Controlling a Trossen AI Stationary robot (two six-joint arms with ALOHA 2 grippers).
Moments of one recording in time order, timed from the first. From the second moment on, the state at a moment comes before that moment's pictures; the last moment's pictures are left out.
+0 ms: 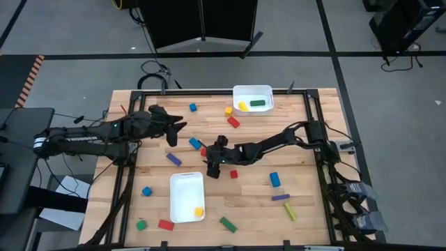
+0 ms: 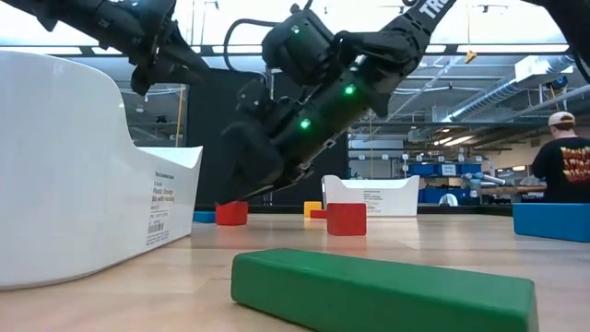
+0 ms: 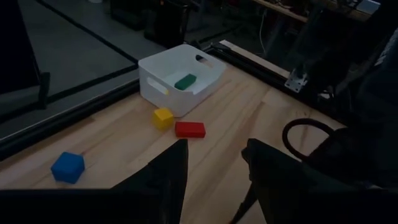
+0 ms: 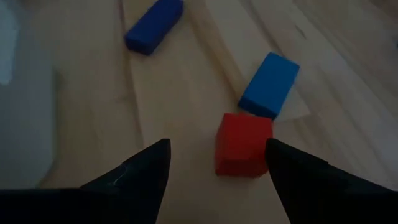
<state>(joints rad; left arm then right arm) 0.15 0.73 0.58 -0.17 -0.31 -0.40 0.07 2.14 1.28 0.18 0.32 0.19</state>
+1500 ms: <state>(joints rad) 0.14 0.73 0.58 -0.17 -0.30 -0.37 -0.04 2.14 1.27 0.16 0.08 -0.03</state>
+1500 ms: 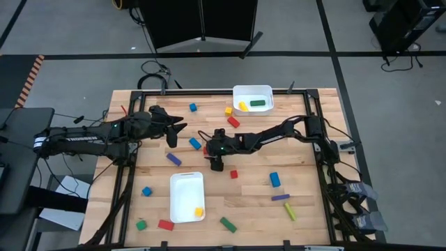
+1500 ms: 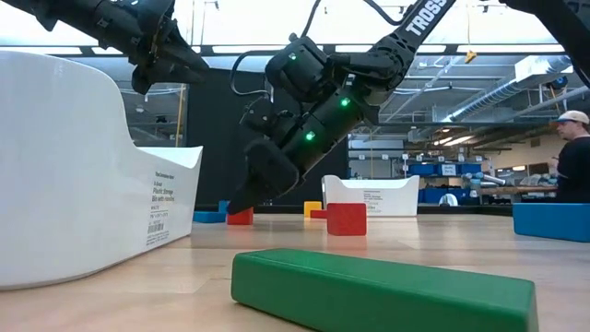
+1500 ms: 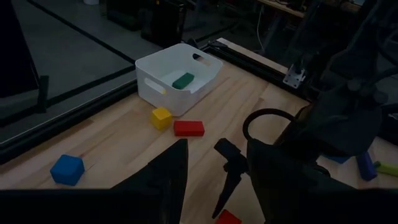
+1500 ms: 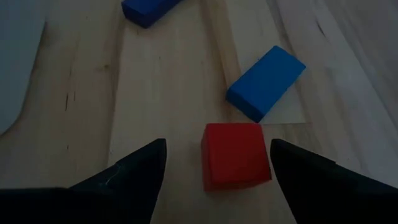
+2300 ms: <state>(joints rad) 0.14 0.73 0.58 -0.17 -0.30 -0.38 -0.04 2.14 1.27 0.16 0.08 -0.02</state>
